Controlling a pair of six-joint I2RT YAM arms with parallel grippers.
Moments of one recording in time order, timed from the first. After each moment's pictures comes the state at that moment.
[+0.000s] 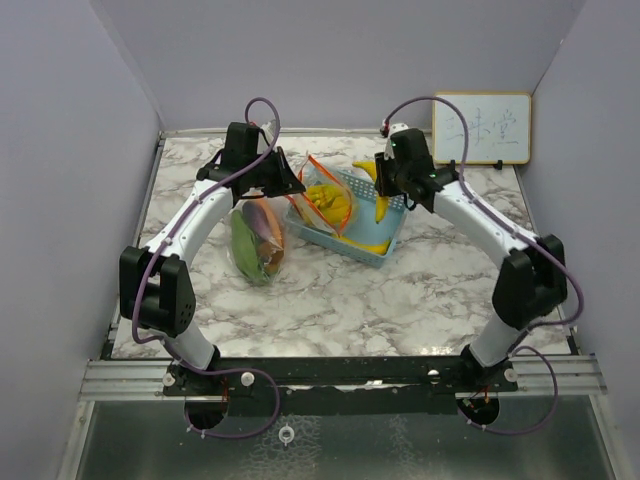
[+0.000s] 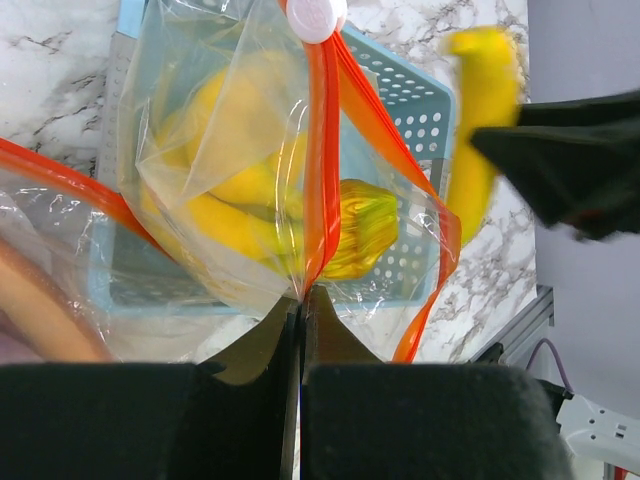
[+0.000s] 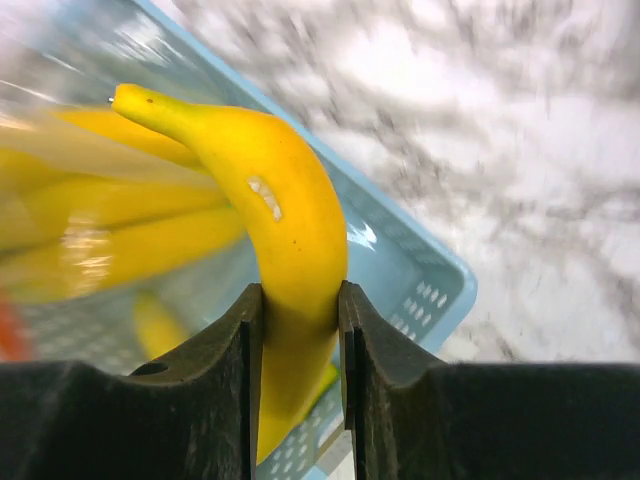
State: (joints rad) left arm -0.28 1.64 1.42 -0.46 0.49 -0.54; right arm 0.46 1.77 1.45 -0.45 0.16 0.13
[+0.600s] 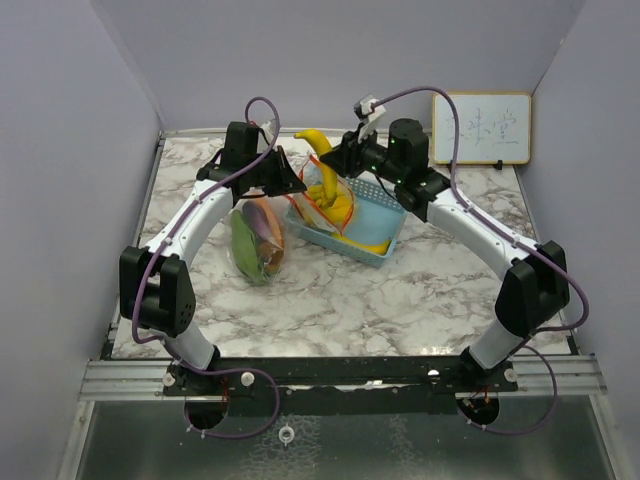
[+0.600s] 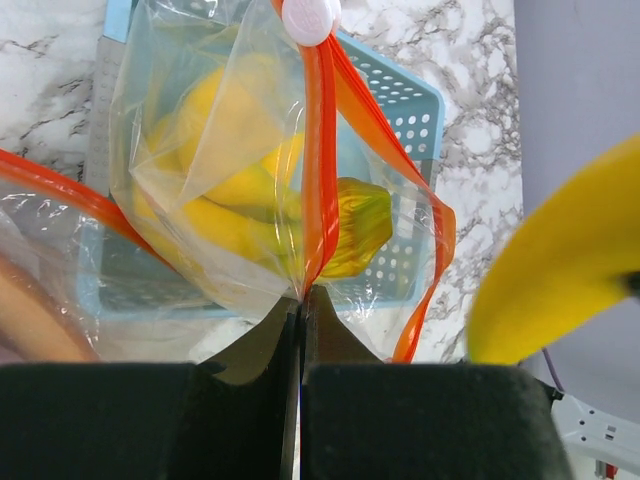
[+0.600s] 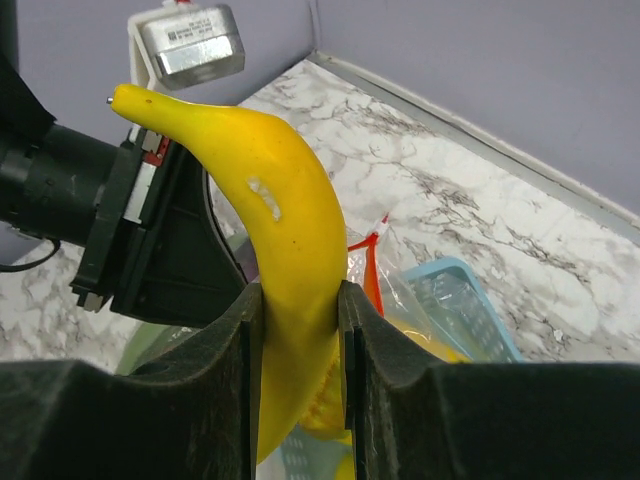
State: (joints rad) left arm -0.28 1.64 1.42 -0.45 0.50 -0.56; right arm 0.54 1.63 1.42 0.12 -0.35 0.14
